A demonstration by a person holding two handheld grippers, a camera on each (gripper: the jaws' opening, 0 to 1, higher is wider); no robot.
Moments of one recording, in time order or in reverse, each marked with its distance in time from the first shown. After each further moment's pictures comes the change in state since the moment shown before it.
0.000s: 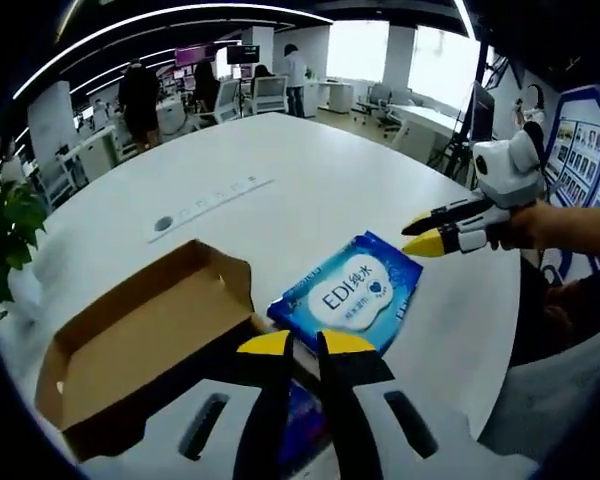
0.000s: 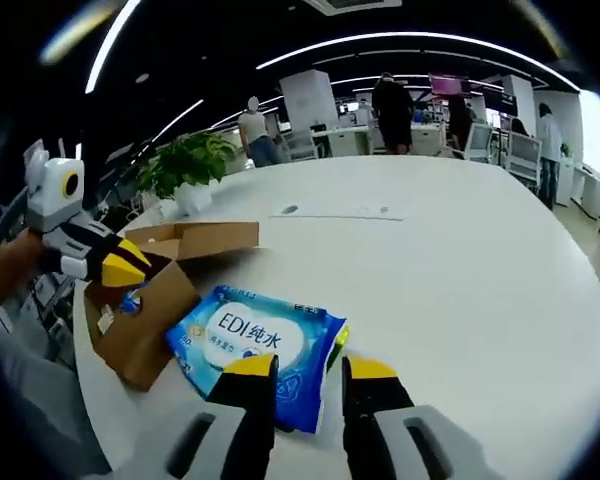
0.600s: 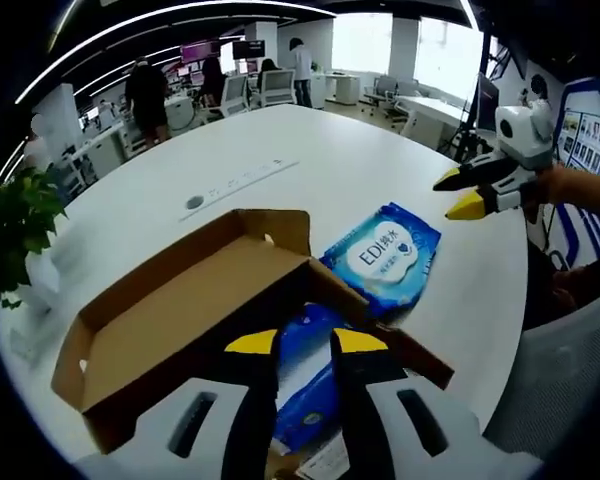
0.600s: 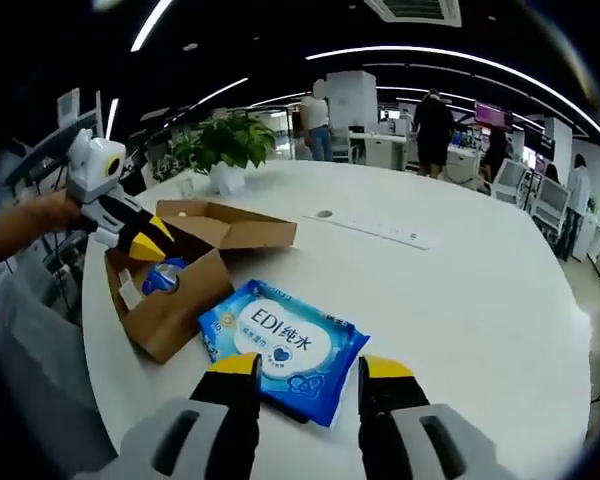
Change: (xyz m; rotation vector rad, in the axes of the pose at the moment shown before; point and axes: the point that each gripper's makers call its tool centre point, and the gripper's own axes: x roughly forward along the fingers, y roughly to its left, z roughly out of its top) left arm -0.031 0.043 -0.038 0.011 0.037 0.046; right arm -0.020 0.030 0.018 -0.224 0.030 0.052
